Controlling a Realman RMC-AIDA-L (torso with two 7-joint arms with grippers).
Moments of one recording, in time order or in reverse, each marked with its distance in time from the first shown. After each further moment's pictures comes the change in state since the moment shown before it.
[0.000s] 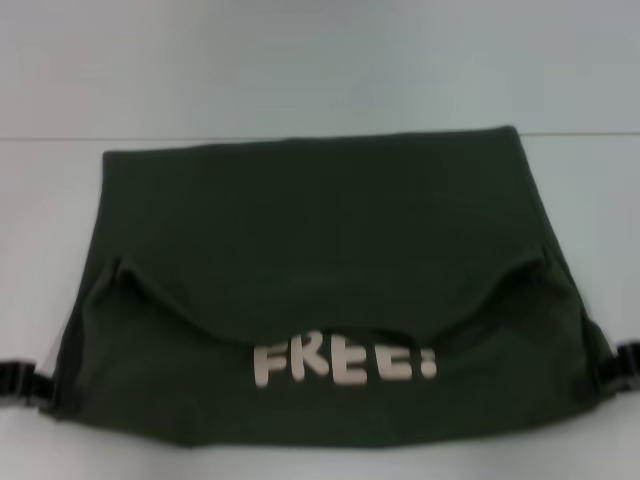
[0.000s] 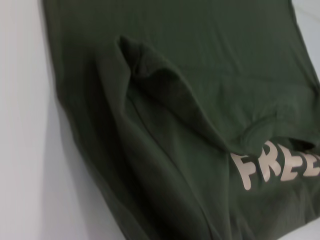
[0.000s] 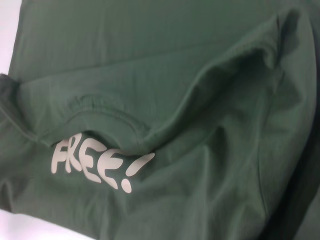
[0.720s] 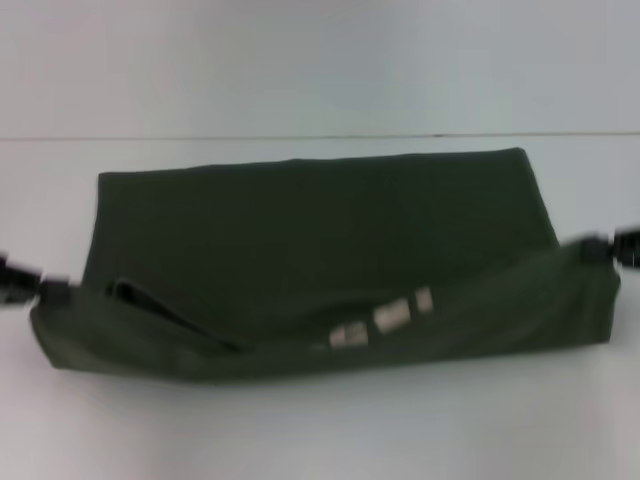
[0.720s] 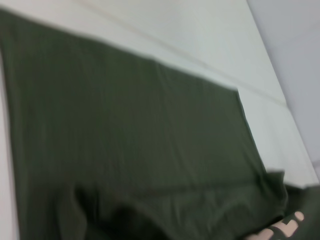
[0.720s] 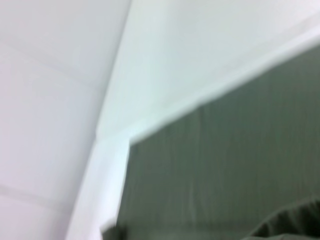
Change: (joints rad) left arm -0.102 0.067 -0.214 -0.044 -0.057 0.066 -0.011; right arm 0.015 -0.087 0.208 0.167 0.309 0.030 -0.113
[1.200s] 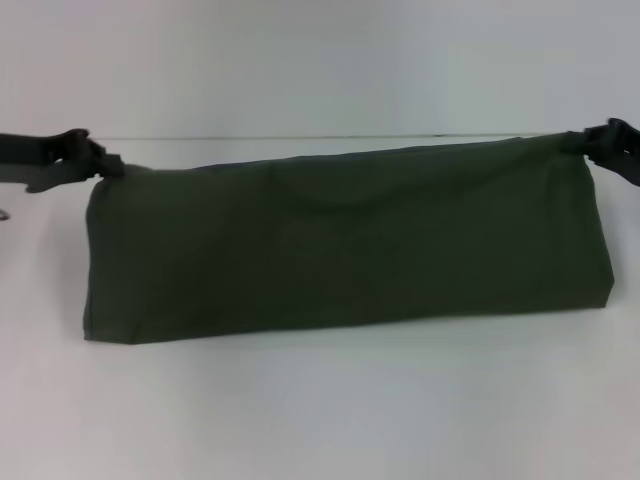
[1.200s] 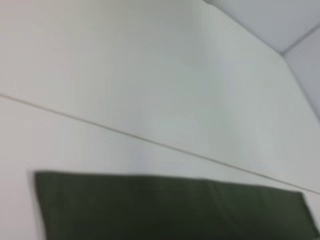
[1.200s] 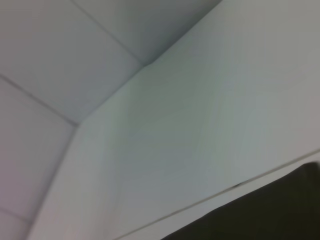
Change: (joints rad) left arm -0.192 -0.004 0.105 -0.228 0.010 -0.558 -0.081; right arm 0.136 0.045 -0.032 0.211 0.111 0.627 -0.127
